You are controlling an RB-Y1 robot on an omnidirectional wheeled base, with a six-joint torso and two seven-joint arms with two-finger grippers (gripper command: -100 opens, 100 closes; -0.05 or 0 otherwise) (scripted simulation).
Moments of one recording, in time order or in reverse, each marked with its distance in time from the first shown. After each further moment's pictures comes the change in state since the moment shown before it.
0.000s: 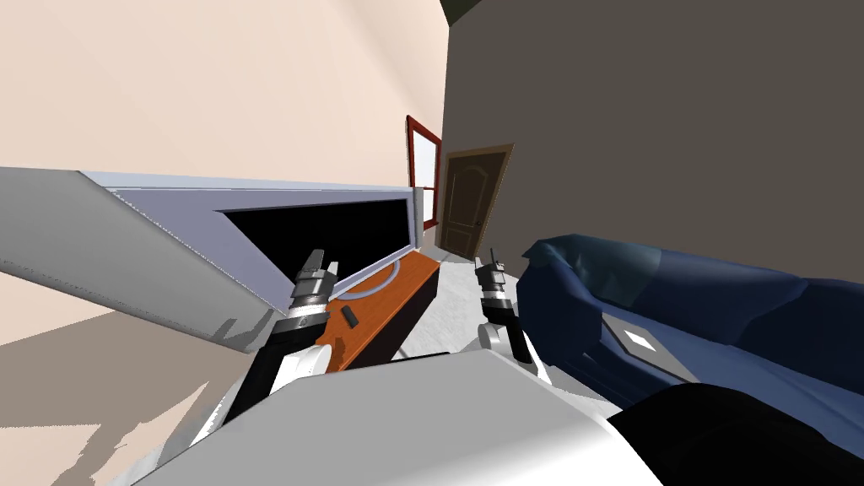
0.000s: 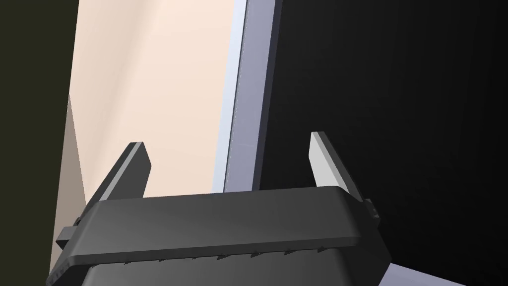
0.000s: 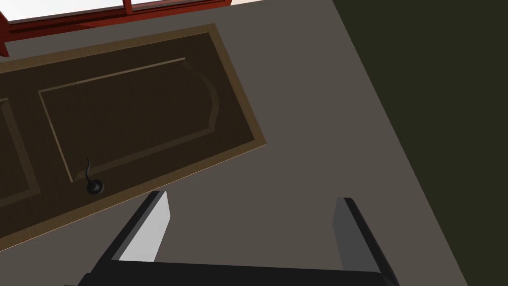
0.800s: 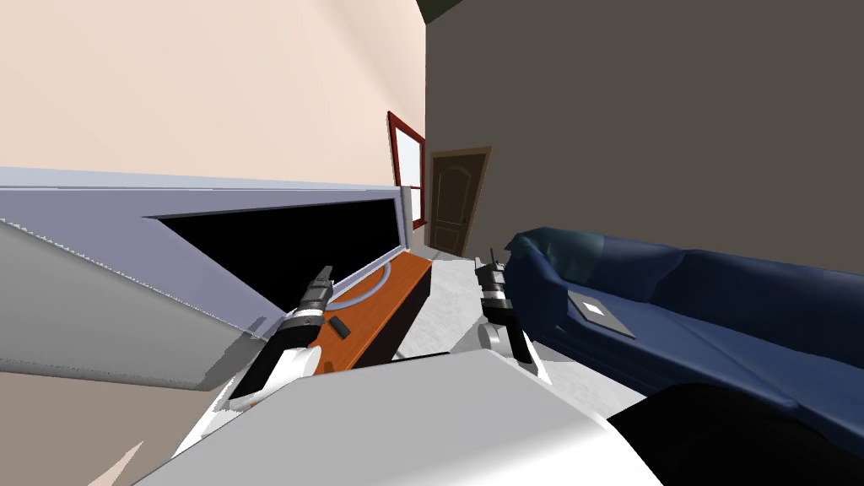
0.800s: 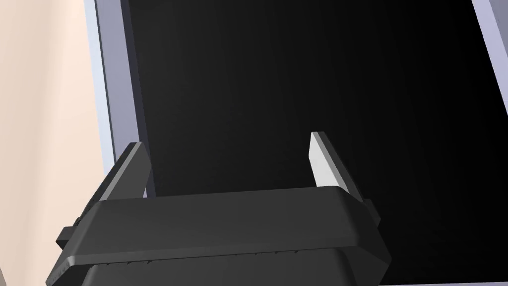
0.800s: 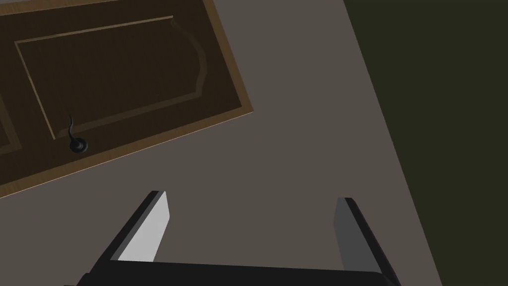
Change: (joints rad) left arm -0.053 0.095 0.107 0.210 0.074 0.196 -0.129; right arm 0.000 0.000 0.000 0.000 0.000 0.000 0.000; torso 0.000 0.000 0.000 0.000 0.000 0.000
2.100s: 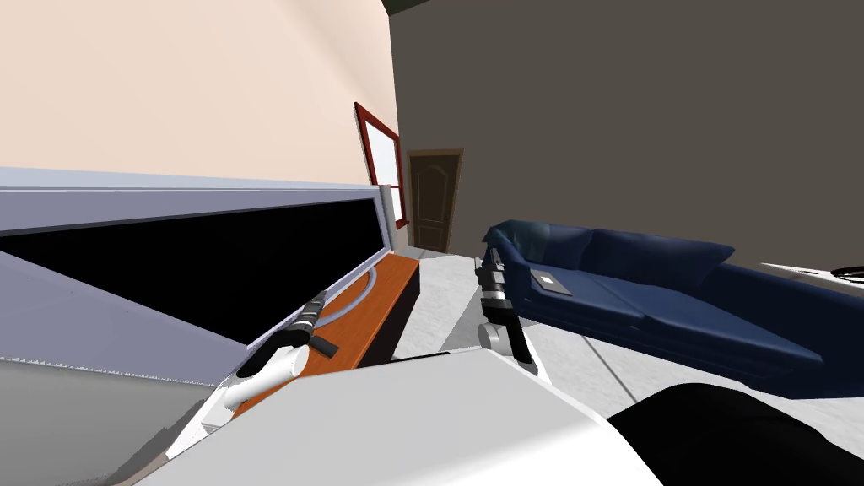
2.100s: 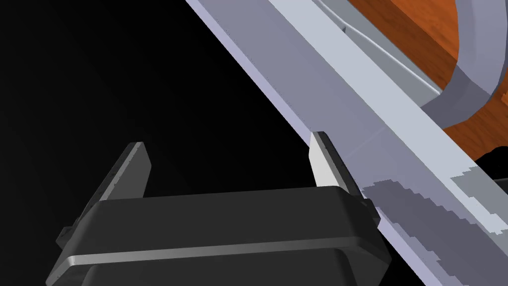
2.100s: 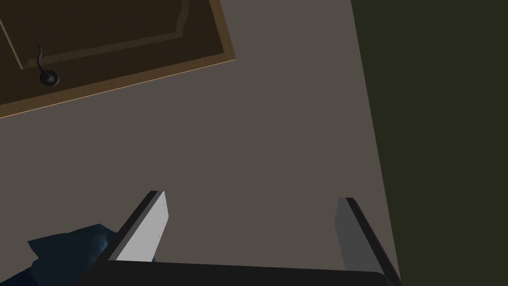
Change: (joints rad) left arm -0.119 0.057 0.152 0.326 0.085 0.329 -0.211; right arm 0.000 0.000 0.000 0.000 0.000 0.000 0.000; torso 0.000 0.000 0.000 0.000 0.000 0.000
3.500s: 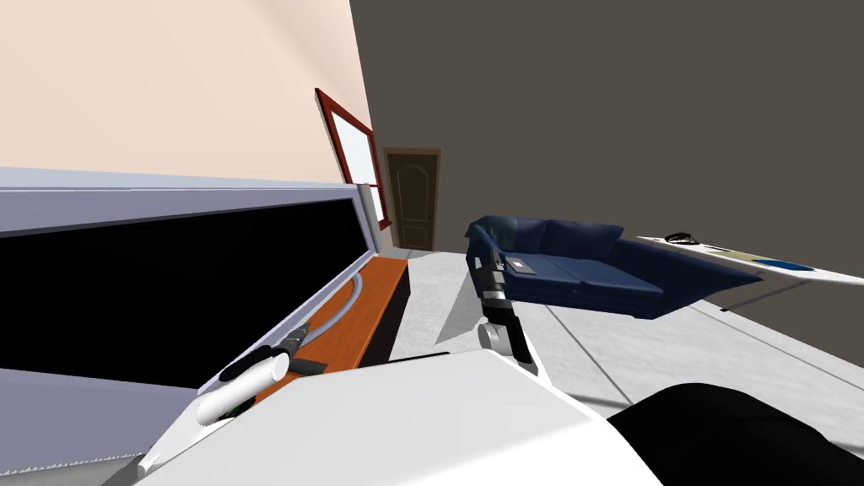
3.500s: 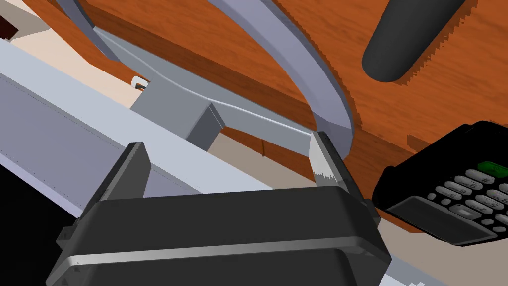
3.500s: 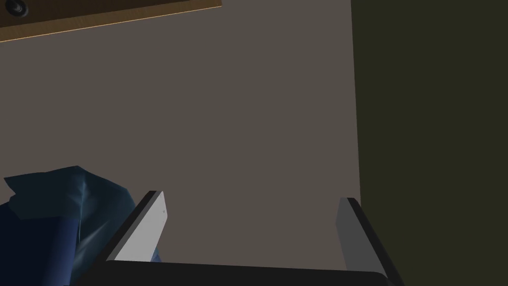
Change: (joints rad) left arm -0.109 0.095 0.134 0.382 0.115 0.259 -0.182; right arm 0.000 0.000 0.000 0.000 0.000 0.000 0.000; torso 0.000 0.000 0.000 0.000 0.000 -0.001
